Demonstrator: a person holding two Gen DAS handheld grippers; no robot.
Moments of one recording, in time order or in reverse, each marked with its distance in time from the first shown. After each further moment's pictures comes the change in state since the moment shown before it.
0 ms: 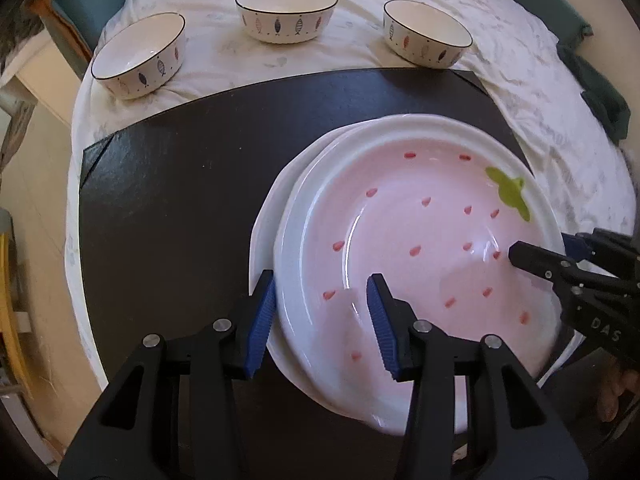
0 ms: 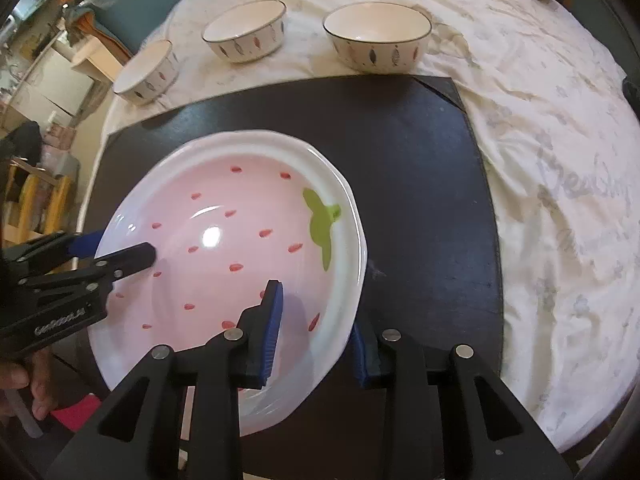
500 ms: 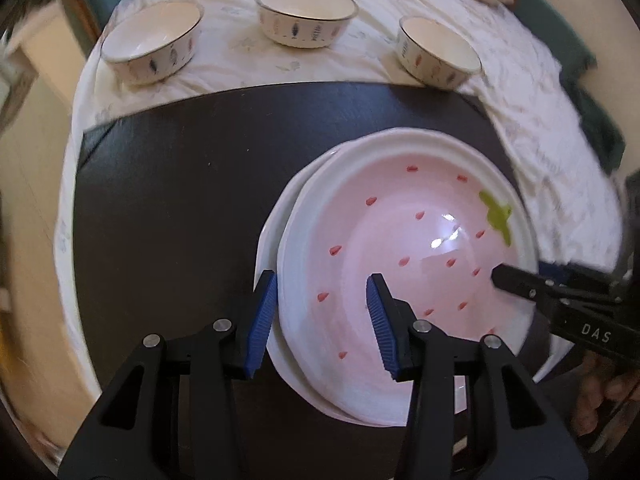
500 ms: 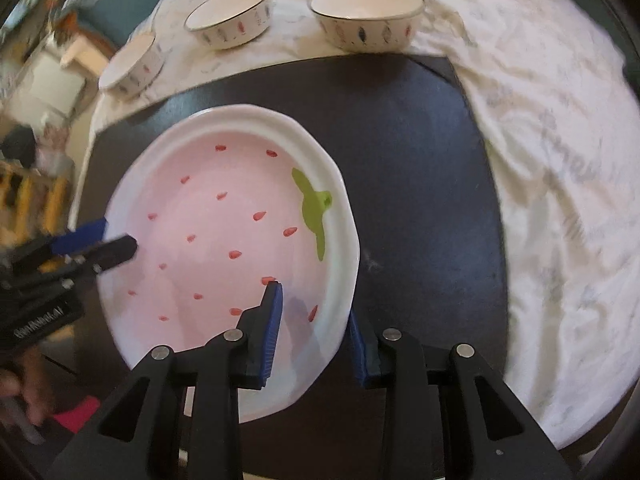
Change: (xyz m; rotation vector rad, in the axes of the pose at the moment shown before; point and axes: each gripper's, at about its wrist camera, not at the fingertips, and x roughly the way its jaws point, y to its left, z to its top) left arm -0.004 0.025 0.005 -0.130 -0.011 -0.103; right arm 0.009 -0.013 0.001 0.065 0.046 0.048
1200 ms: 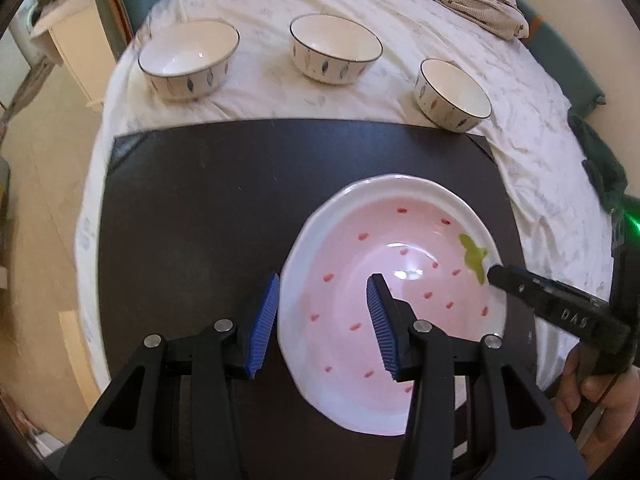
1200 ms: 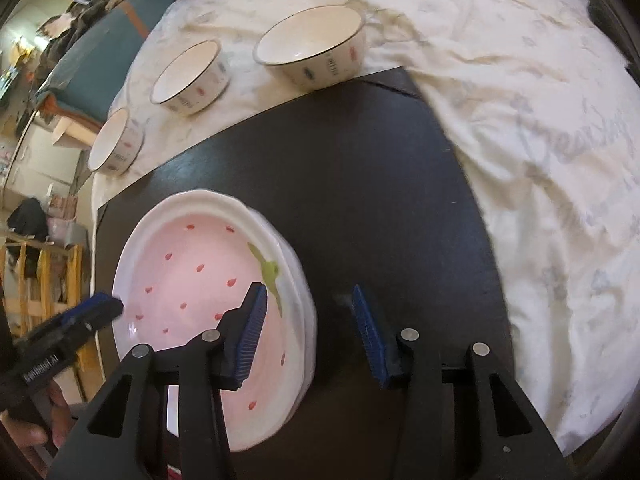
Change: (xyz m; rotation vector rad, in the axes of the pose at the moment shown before) left arm -0.027 0.006 0.007 -0.043 -0.074 0.057; right arm -0.010 -0.026 0.014 0.154 -0.092 0.061
